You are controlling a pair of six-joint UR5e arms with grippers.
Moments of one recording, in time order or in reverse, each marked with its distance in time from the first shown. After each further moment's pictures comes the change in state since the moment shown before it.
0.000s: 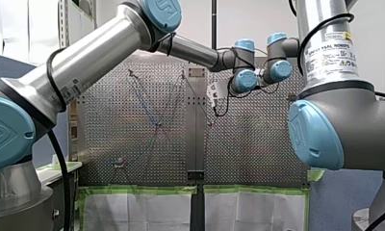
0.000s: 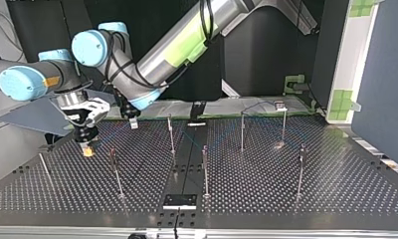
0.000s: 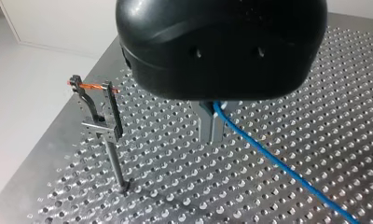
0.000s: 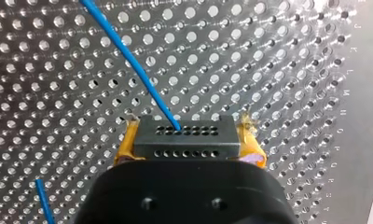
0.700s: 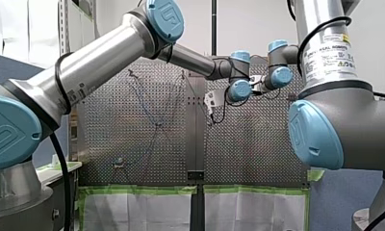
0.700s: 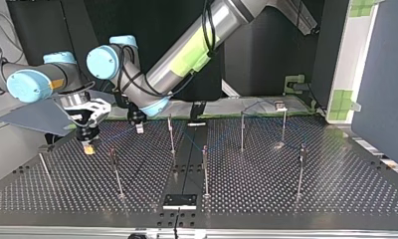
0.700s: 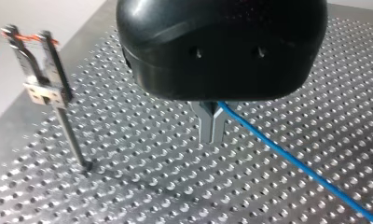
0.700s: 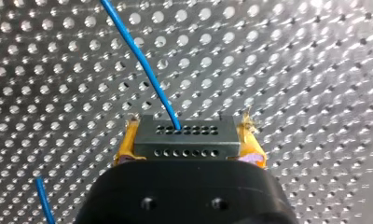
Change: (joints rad) left arm 0.046 -0.042 0.000 0.026 0.078 0.003; right arm -0.011 0.038 0.009 -0.028 0.009 -0.001
